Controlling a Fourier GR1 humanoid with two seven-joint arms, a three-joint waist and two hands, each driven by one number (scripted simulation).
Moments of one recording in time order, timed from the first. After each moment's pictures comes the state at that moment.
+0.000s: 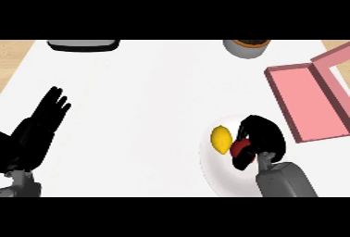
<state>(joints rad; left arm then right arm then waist) -0.05 0.21 0.16 -1.66 0.21 -0.07 0.29 -0.22 -0.13 0.25 -1.52 0.91 0.33 0.79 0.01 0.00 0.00</state>
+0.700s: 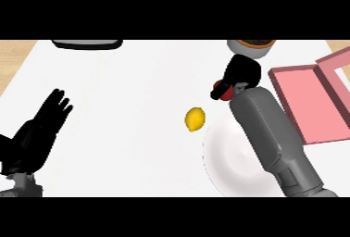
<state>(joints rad) -0.03 0.21 0.15 -1.67 0.21 -0.09 0.28 -0.87 -0.08 0.07 -0.82 1.02 0.10 0.78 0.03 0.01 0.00</state>
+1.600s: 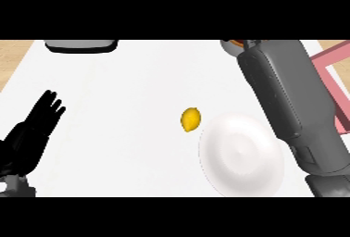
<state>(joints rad) -0.02 0.22 0.19 -1.67 0.21 -0.09 0.28 -1.14 -0.18 0.07 -1.00 1.23 0.07 1.00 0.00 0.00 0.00</state>
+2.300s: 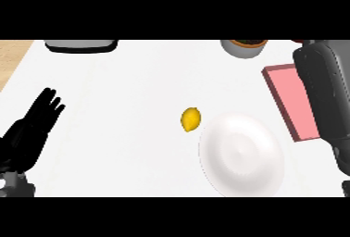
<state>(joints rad) -0.04 0.22 0.21 -1.66 0.22 -0.10 0.29 -1.03 -0.35 -0.03 -1.08 1.23 0.12 0.92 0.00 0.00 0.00</state>
